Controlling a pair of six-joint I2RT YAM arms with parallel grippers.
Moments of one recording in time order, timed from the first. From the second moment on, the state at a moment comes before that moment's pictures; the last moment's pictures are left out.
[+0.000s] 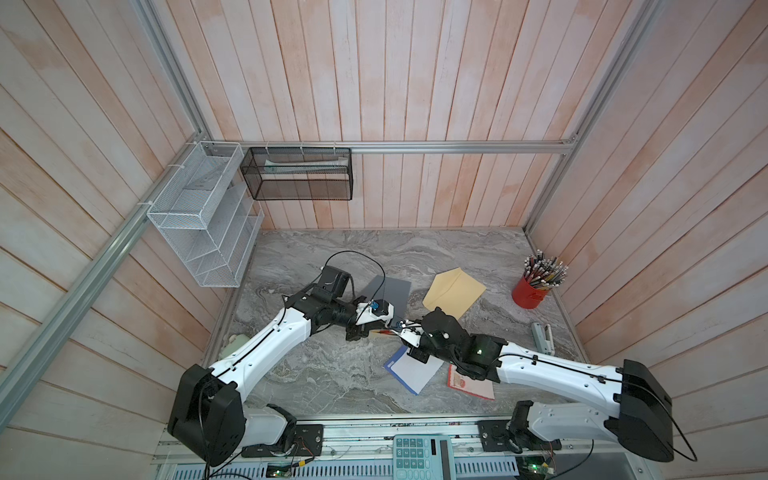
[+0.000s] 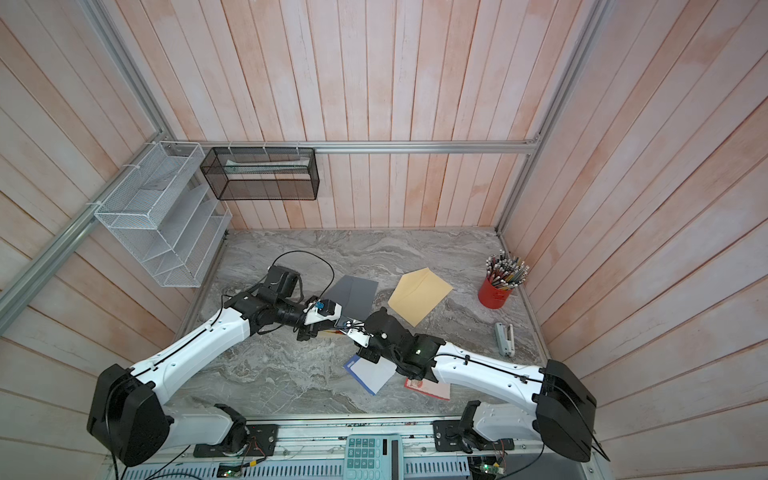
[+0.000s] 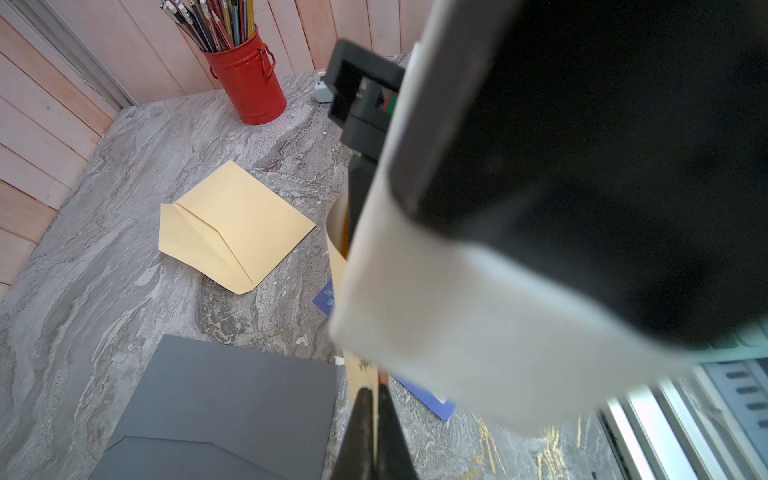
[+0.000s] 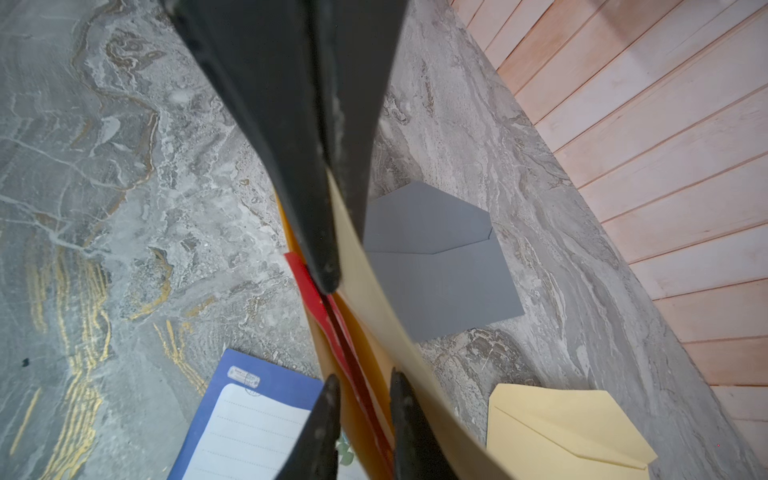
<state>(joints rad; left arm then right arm) -0.49 1.34 1.00 -0.59 0.85 0.98 1.05 1.21 0.76 -0.15 0.16 -0.31</state>
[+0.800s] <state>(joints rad) -0.46 1.08 0.72 -0.07 0.54 0.39 1.00 0.92 0.74 0.03 0.21 0.00</state>
